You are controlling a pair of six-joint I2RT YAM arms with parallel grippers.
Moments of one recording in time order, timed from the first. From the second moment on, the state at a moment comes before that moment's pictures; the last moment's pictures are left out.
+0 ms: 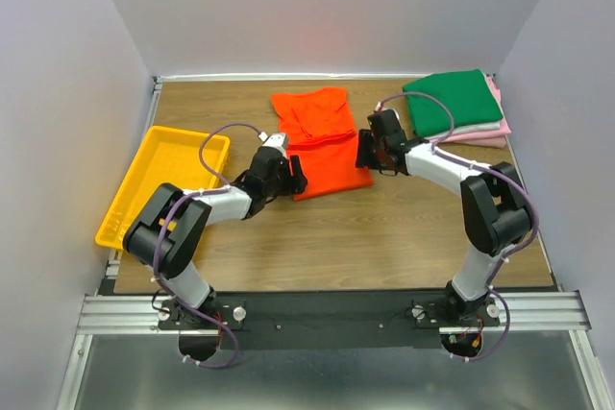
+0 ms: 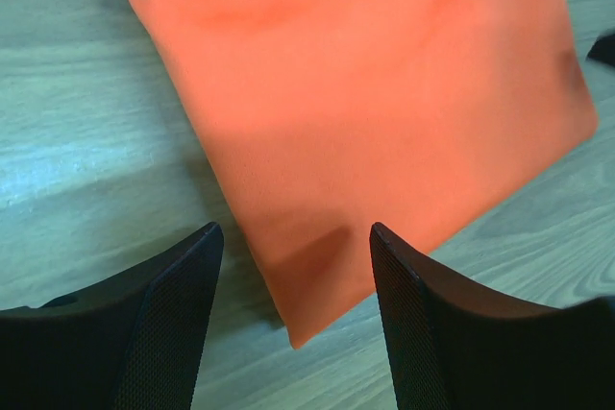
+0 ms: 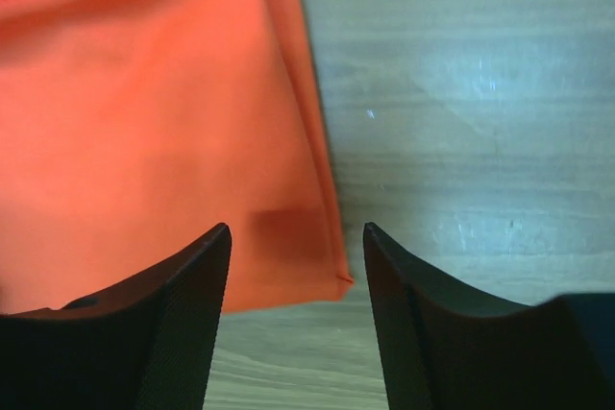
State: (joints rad) left arm -0.51 1.64 0.71 0.34 0.02 -0.50; right arm 0.46 1.79 1.17 -0.24 0.14 0.44
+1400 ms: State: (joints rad) left arm -0.75 1.32 0.52 0.12 -0.13 -0.59; right arm 0.59 1.32 0.70 -0.29 -0.03 0.55
